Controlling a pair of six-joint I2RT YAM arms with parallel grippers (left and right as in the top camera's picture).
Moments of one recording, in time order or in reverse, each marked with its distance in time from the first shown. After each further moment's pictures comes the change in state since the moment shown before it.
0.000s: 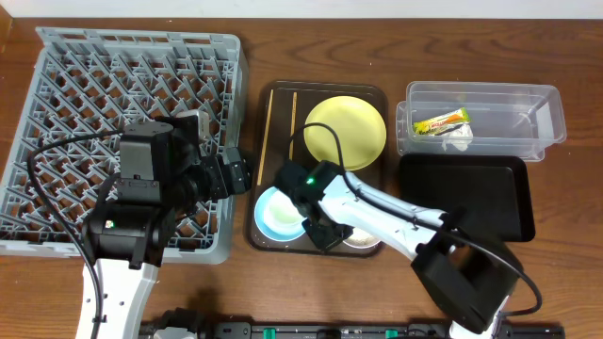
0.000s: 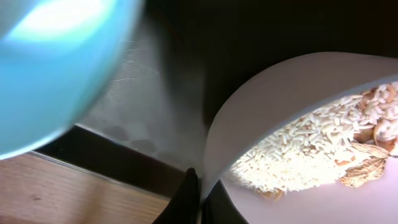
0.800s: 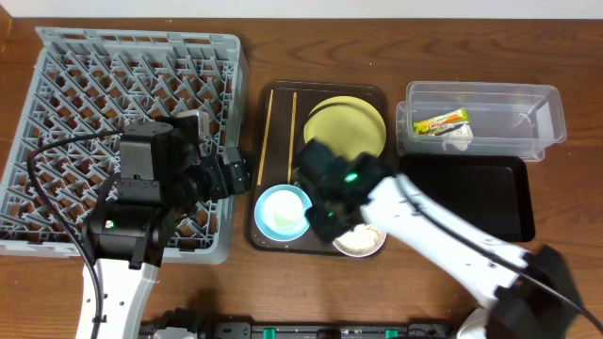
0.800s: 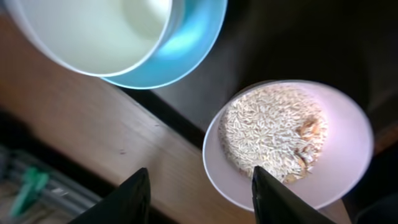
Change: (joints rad) left arm 0.000 0.000 0.000 0.000 0.000 0.000; right arm -0.027 -0.237 0.008 0.005 -0.116 -0.062
